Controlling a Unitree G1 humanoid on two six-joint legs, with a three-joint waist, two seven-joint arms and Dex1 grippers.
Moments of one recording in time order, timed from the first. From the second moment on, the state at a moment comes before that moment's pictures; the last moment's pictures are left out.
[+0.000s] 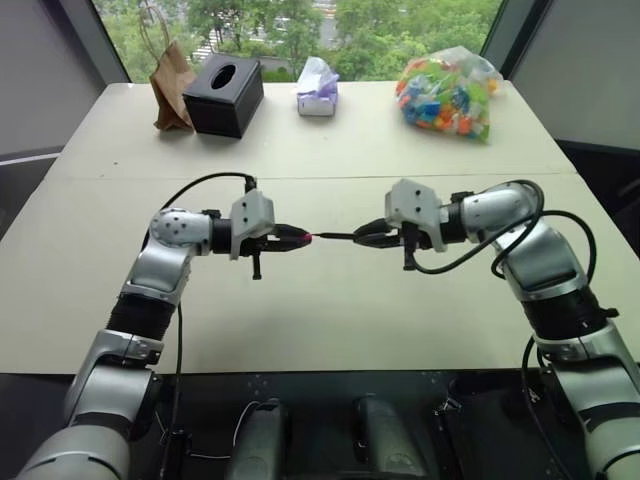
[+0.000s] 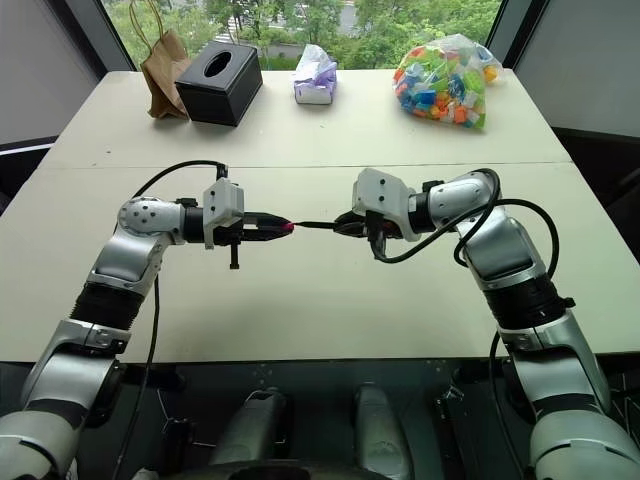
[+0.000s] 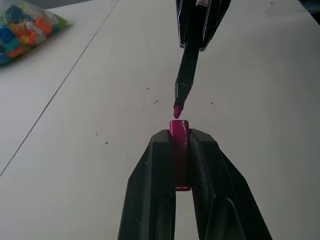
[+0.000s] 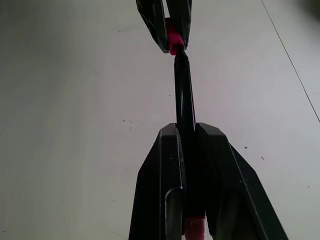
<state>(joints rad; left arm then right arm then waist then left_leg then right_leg) -0.67 0.52 -0.15 0.30 -0.20 -0.01 -1.24 -0.72 -0.66 0.23 -0.04 0.10 0.40 1.21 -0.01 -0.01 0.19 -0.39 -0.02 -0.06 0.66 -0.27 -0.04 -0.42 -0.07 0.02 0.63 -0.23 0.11</state>
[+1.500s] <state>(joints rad) -0.65 0.53 -0.16 0.23 -0.20 0.02 -1.24 -0.71 -0.68 0.25 -0.07 0.11 0.41 1.20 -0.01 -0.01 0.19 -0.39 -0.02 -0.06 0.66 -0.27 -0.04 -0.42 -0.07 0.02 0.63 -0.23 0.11</state>
